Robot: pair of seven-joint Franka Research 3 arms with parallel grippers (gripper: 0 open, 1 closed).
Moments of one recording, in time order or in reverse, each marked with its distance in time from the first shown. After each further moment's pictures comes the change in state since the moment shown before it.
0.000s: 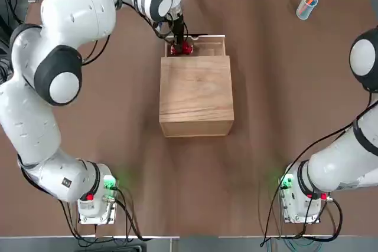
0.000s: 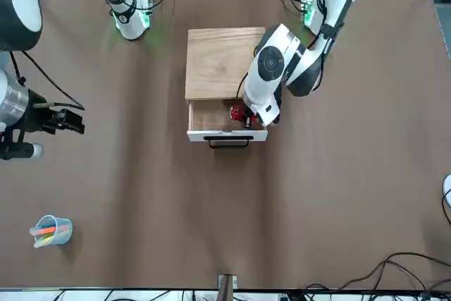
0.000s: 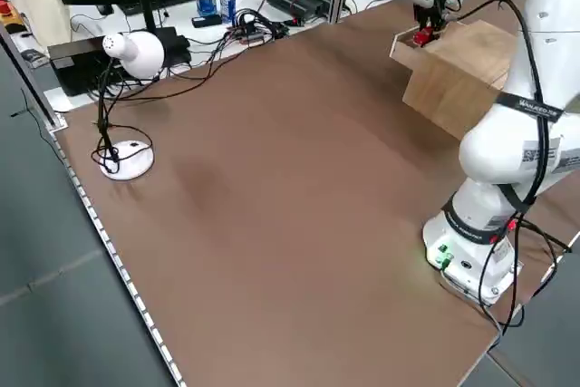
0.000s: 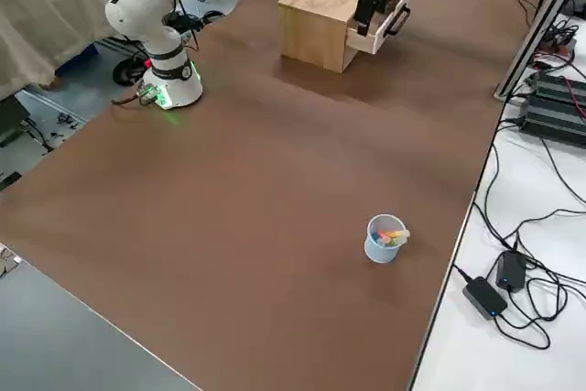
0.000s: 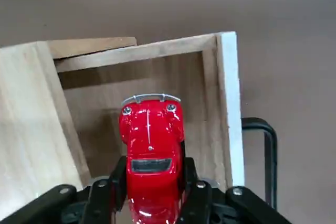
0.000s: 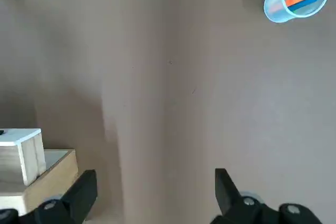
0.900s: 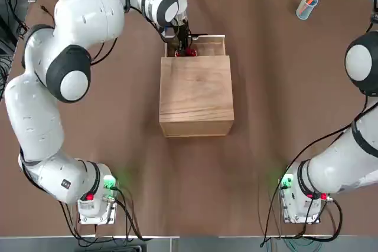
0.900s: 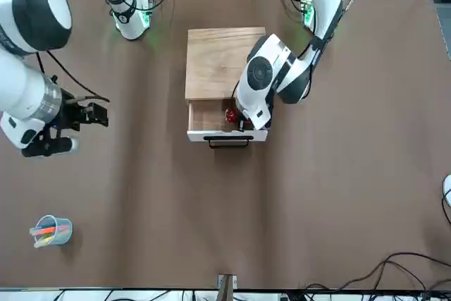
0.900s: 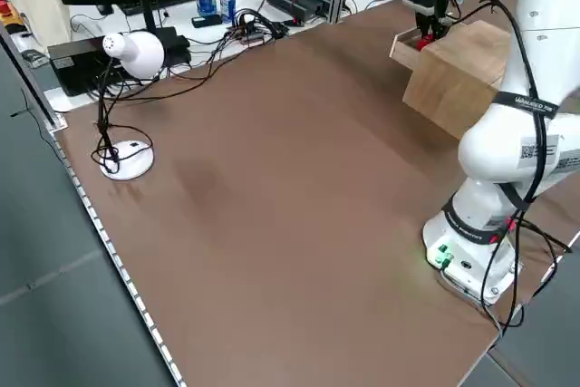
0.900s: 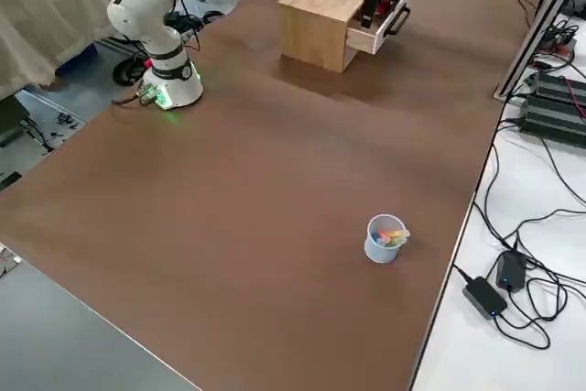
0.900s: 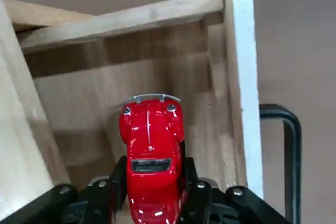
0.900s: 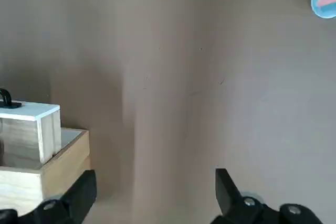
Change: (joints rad) left arm -0.034 0.072 0.002 0.051 0.018 0.002 -0.019; right arm 0.093 0.004 0.005 -0.042 0.021 0.000 -0.006
